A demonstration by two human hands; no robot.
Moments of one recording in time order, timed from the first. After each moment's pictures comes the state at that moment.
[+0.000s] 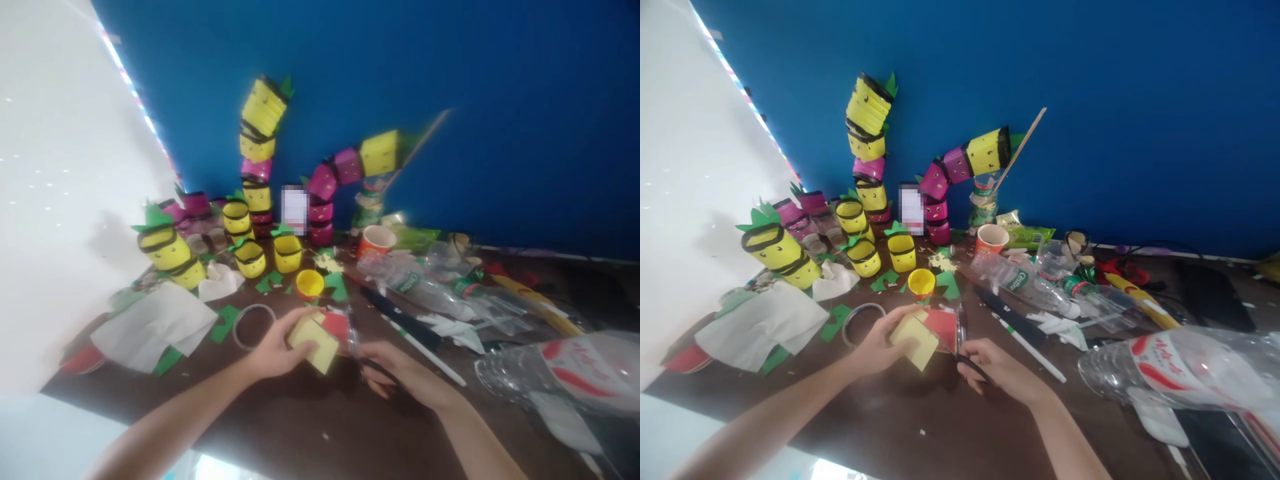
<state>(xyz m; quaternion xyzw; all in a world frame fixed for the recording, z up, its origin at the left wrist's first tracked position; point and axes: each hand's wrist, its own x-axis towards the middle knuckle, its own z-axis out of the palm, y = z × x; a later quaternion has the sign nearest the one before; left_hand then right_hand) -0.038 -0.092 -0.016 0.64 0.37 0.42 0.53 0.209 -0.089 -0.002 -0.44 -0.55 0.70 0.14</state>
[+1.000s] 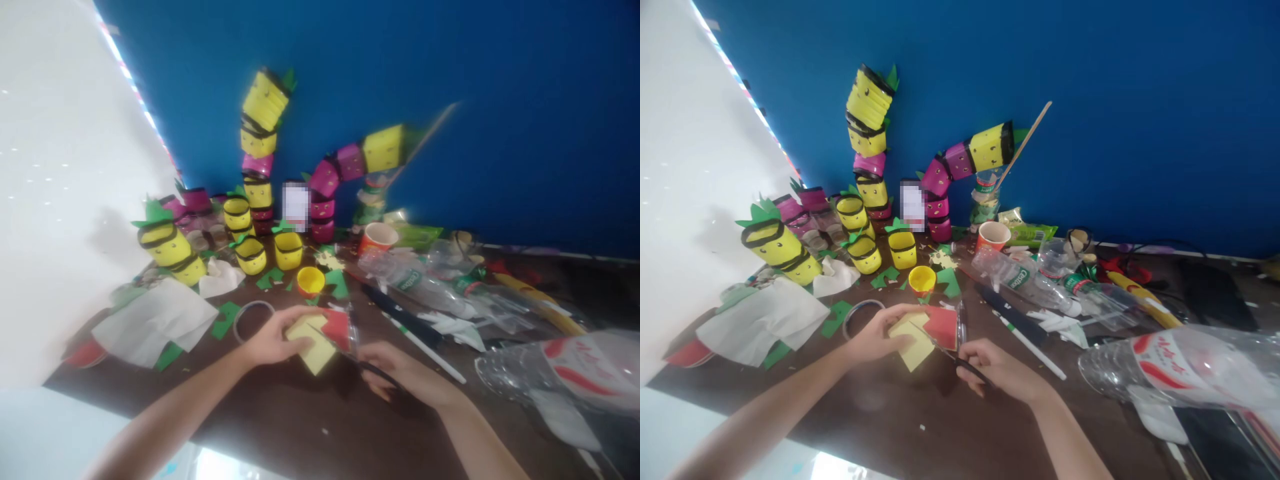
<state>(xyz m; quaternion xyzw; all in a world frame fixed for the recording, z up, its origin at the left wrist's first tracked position) -0.049 -0.082 -0.011 0.63 0.33 0.36 0.60 0.208 -0.090 0.000 -0.43 -0.54 0.71 0.11</state>
